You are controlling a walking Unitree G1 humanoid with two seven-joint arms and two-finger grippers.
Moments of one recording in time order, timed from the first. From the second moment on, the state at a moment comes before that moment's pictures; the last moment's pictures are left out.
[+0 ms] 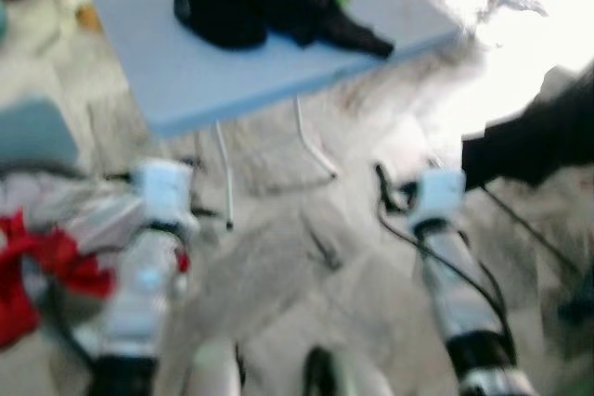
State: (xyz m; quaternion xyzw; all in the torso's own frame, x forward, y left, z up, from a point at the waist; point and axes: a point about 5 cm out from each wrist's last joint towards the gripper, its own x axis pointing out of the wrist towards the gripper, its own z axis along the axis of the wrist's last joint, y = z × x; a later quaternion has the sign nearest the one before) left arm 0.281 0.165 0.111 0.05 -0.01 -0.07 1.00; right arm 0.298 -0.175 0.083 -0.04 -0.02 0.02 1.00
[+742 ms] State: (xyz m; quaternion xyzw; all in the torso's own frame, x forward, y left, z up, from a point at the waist) left arm 0.254 0.196 0.068 0.06 0.06 -0.07 0.99; right arm 0.275 -0.203 0.074 -0.05 -0.03 -0.04 1.00
